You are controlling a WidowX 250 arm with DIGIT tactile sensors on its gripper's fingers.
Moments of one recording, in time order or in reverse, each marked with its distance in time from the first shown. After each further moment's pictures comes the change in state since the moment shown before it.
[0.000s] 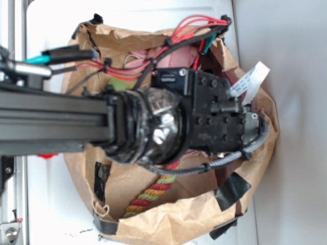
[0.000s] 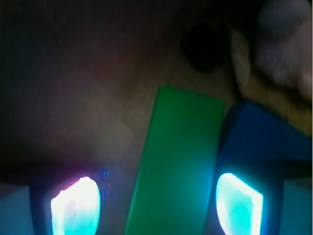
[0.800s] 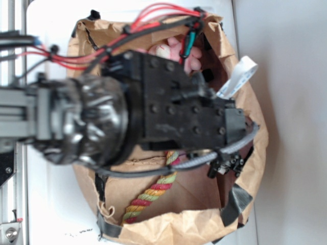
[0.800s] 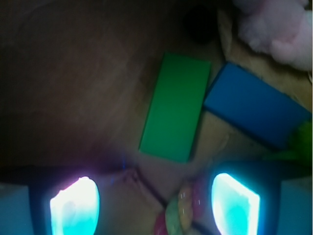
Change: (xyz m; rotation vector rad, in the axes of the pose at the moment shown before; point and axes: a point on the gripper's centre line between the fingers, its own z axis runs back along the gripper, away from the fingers) arm -0.011 0.002 0.041 -0.117 0.050 -0.005
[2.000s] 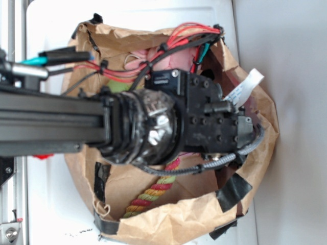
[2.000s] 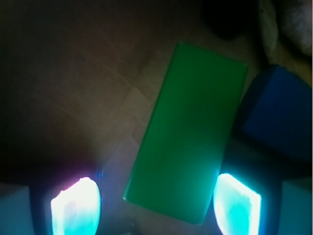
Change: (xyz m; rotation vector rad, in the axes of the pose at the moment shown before) arm 0.010 0.004 -0.047 0.073 -0.048 -0.006
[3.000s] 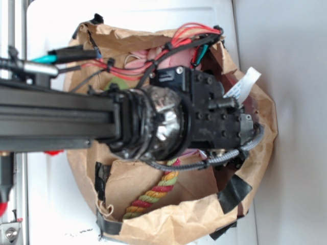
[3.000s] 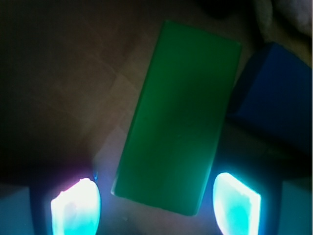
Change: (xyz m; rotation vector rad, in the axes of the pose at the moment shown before) arm 0.008 0.010 -0.007 0.040 0.038 0.100
